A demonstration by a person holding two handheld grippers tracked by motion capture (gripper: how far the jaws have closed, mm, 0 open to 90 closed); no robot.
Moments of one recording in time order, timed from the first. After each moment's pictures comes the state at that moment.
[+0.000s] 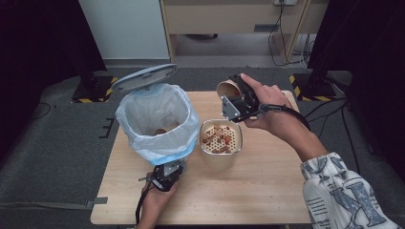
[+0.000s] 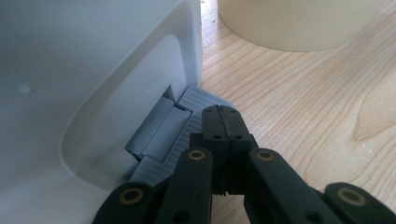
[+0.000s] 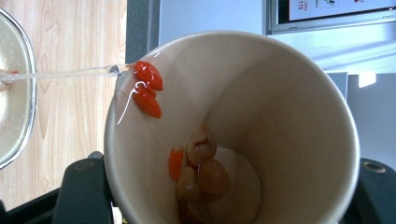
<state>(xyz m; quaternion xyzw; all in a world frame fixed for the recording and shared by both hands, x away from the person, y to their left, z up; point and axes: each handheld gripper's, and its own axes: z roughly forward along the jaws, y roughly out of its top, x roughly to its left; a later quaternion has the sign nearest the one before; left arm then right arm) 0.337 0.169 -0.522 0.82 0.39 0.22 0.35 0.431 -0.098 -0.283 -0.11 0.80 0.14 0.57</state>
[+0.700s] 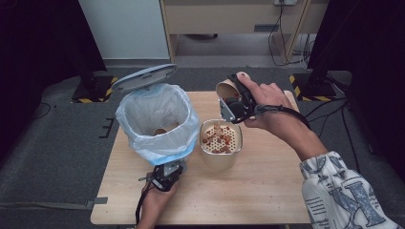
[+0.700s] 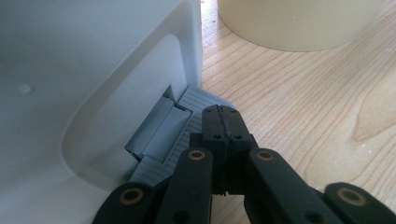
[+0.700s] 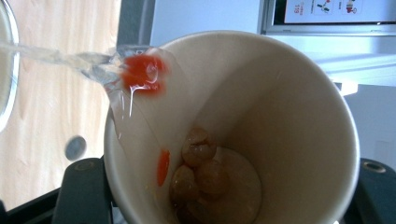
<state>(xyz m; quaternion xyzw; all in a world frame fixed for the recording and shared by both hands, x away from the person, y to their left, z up) 0.337 0.169 -0.523 0.82 0.39 0.22 0.35 0.430 -0.093 -0.283 -0.14 0.79 0.09 0.59</state>
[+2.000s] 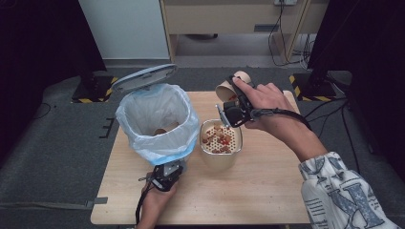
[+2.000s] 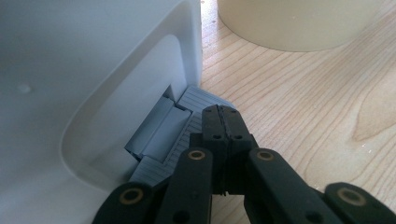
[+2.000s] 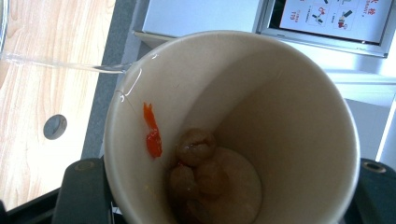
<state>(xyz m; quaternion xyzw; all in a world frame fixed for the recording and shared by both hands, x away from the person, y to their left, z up) 0.337 0.169 -0.523 0.82 0.39 0.22 0.35 0.425 -0.087 -0.289 -0.19 0.77 0.03 0.61</state>
